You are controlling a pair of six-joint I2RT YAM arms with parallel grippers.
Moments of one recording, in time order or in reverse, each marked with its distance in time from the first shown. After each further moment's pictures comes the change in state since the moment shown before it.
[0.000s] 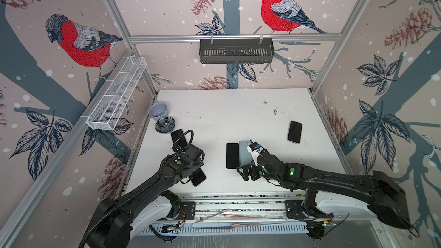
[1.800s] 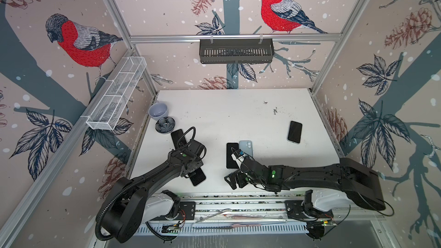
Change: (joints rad) left arm 0.052 0.190 0.028 0.095 0.077 0.087; right arm 0.136 0.284 0.092 0.135 -0.013 0.027
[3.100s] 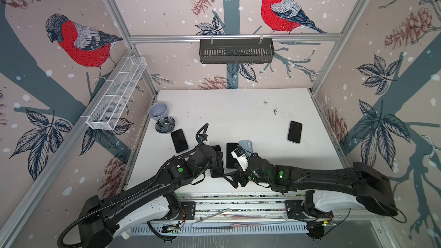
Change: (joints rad) left arm -0.463 -0.269 0.132 0.133 -0.078 0.197; right arm -0.028 -0.137 -0.055 0.139 -0.077 -0.156
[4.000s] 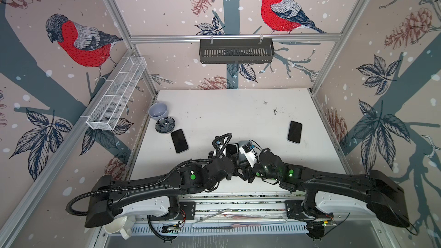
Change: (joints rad) left arm -0.333 0.130 0.116 0.116 -0.337 0.012; right arm -0.100 -0.137 -0.071 0.032 -0.127 -0.006
